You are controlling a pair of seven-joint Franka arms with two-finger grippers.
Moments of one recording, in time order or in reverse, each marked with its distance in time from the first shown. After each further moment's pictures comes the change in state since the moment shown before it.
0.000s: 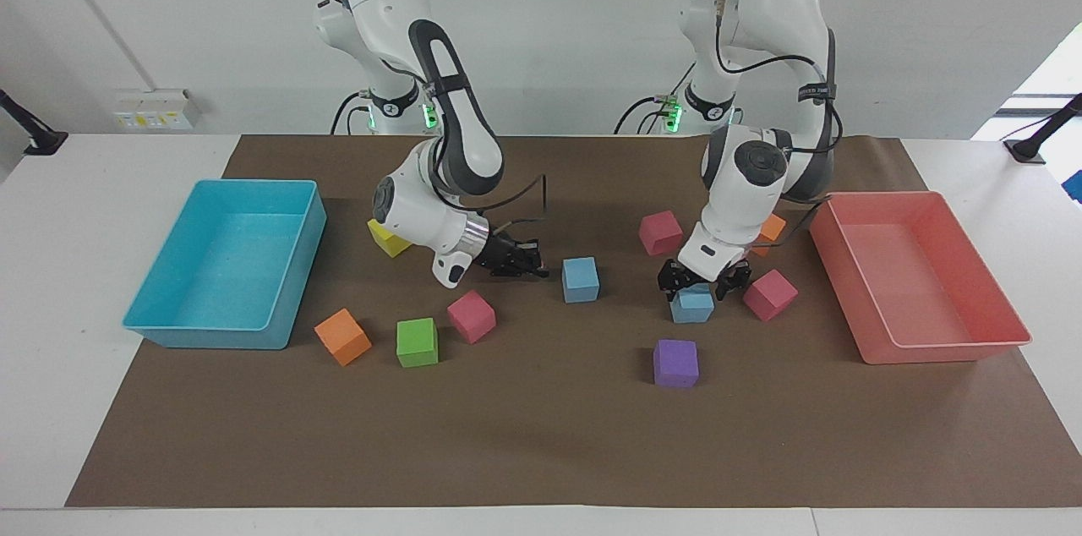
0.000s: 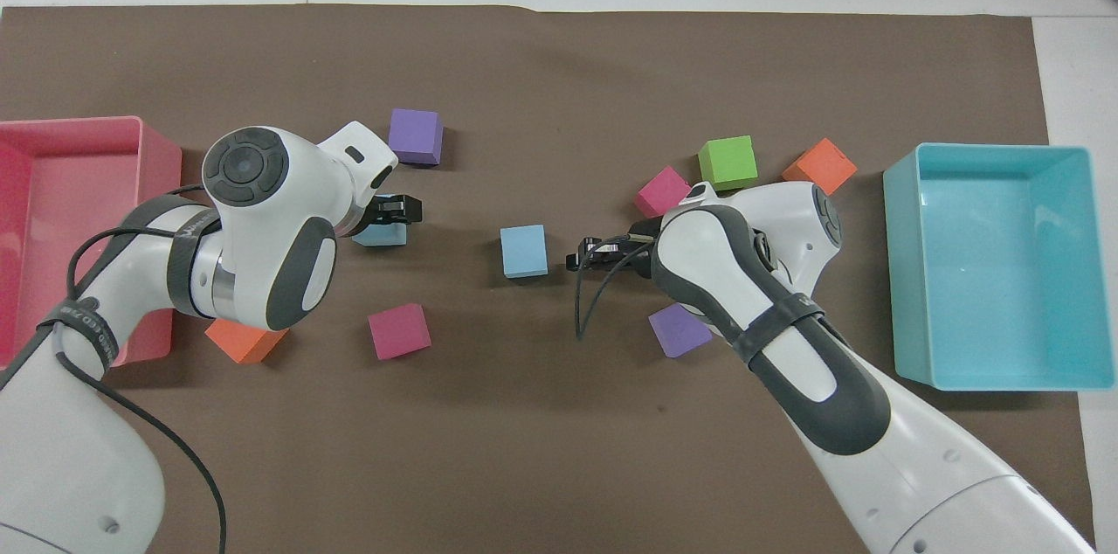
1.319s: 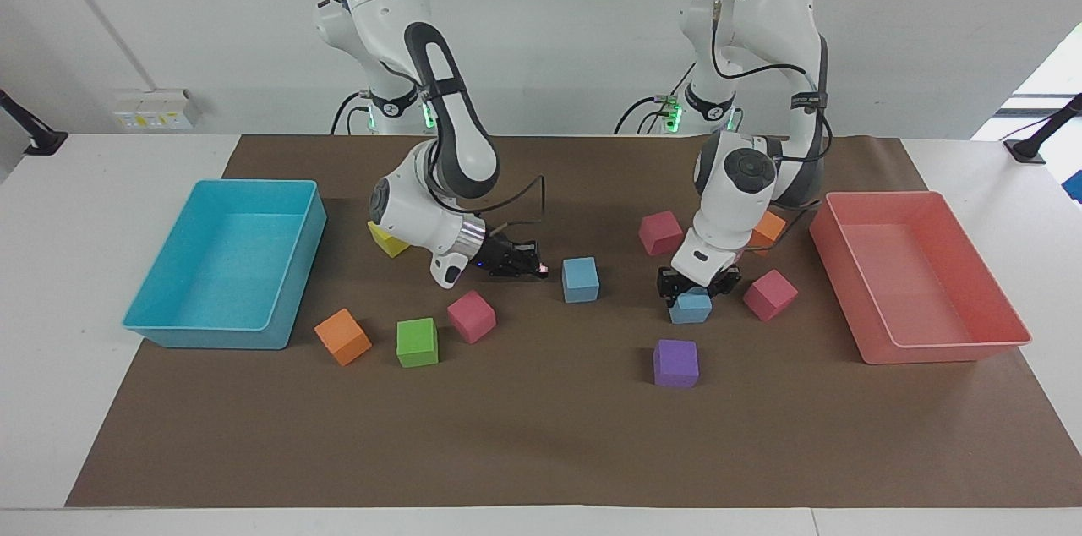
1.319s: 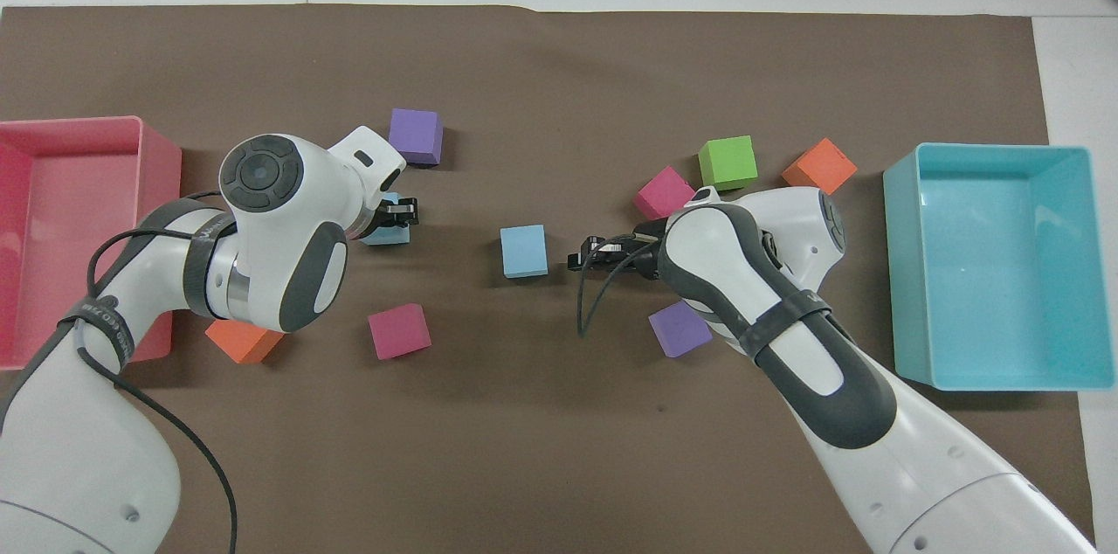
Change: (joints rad) left arm -0.017 0.018 0.010 -0.003 0.000 0.023 -0.026; right arm -0.004 0.000 -0.003 -0.013 0.048 0.000 -0.010
